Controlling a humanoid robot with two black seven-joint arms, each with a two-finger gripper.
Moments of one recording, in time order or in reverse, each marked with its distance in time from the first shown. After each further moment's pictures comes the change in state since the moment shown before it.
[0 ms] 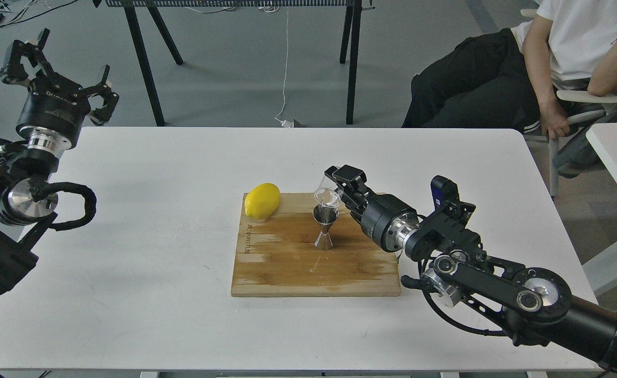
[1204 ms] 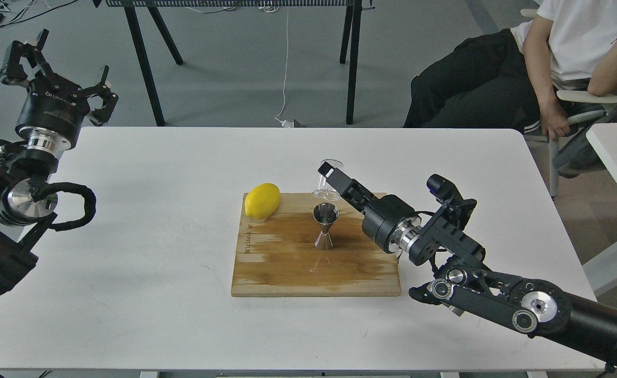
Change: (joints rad) left arm 0.000 -0.001 -0.002 0.002 -0.001 0.002 0.000; right arm 0.029 -0.039 -0.099 -0.018 -0.295 -0.036 0.138
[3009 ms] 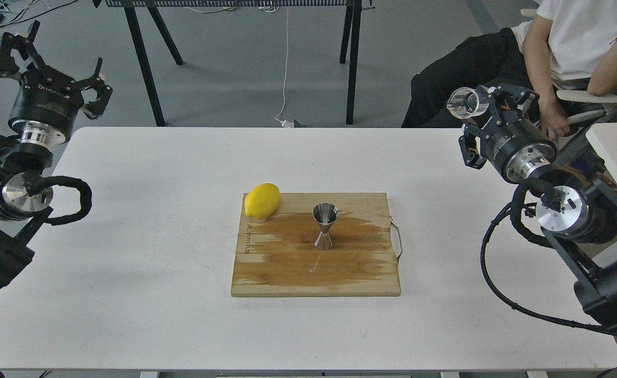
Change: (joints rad) left arm -0.013 0.010 -0.015 -0.002 -0.002 0.005 0.003; right arm -0.210 -0.122 0.752 0.086 0.875 -0.041 -0.123
